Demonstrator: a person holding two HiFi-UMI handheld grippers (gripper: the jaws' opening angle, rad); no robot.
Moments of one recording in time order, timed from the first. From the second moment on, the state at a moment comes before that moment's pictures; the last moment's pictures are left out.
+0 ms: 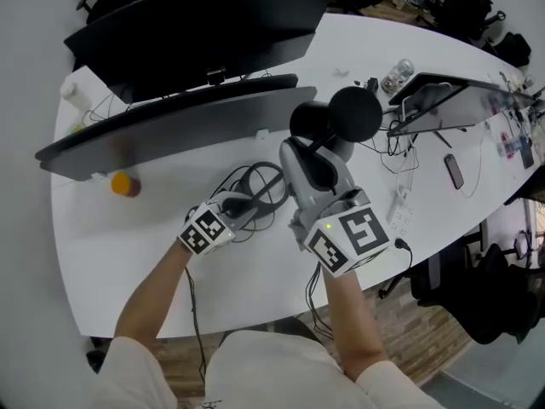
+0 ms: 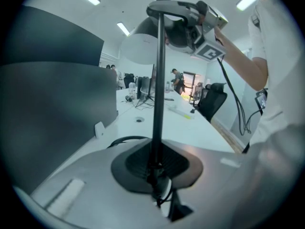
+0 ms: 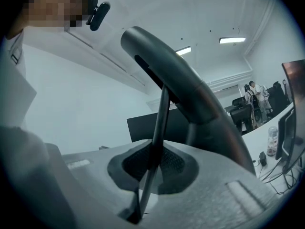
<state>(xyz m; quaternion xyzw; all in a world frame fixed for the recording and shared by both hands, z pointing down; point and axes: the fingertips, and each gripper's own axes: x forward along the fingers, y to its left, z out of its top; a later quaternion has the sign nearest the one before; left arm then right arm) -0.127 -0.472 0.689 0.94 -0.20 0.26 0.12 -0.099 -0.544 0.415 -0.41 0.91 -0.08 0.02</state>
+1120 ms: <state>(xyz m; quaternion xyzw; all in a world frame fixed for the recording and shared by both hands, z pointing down) -0.225 -0.545 0.722 0.91 -0.28 0.25 0.16 -0.221 -0.585 0.438 -0.46 0.89 -0.03 -0.02</state>
